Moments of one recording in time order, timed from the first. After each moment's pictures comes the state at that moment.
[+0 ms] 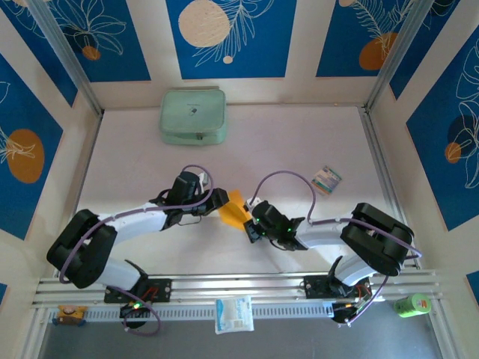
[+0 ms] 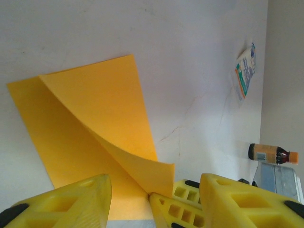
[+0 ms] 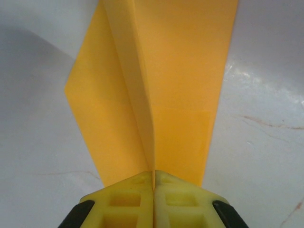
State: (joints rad) left arm -0.61 1.41 0.59 0.14 0.36 -0.99; right arm 0.94 1.49 0.45 0.22 0.06 0.39
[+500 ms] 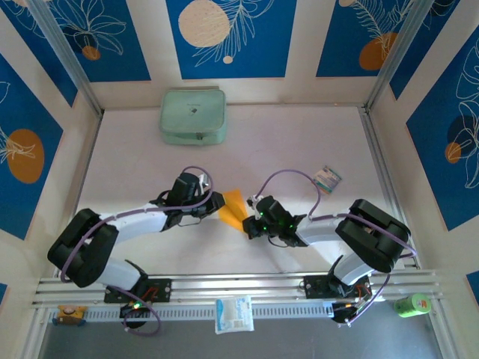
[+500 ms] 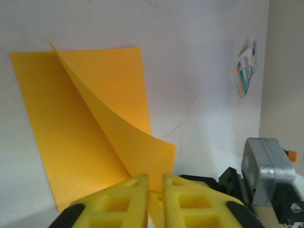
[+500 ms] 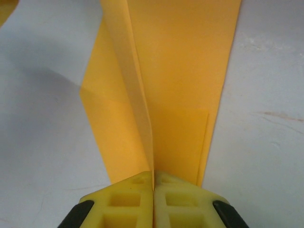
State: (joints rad) left arm -0.61 1.43 0.57 0.18 0.38 -1.01; right arm 0.87 1.53 0.44 0.31 -0.12 0.56
